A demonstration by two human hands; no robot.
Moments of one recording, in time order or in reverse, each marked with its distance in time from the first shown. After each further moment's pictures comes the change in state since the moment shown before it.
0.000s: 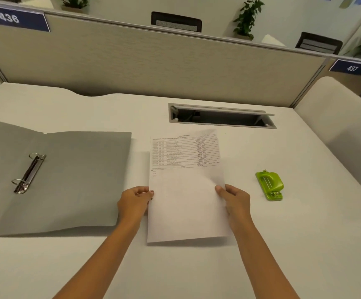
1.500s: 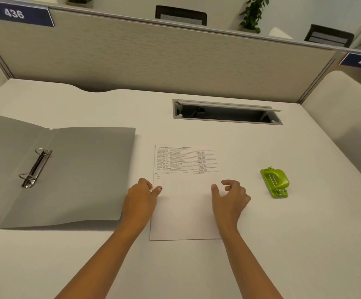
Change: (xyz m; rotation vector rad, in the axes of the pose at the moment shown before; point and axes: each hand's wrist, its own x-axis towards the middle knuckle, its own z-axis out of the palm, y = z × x) left_hand 0.002 -0.002 0.003 0.603 0.006 0.261; right_hand -0.011 0.020 0.038 -0.487 0.402 -0.387
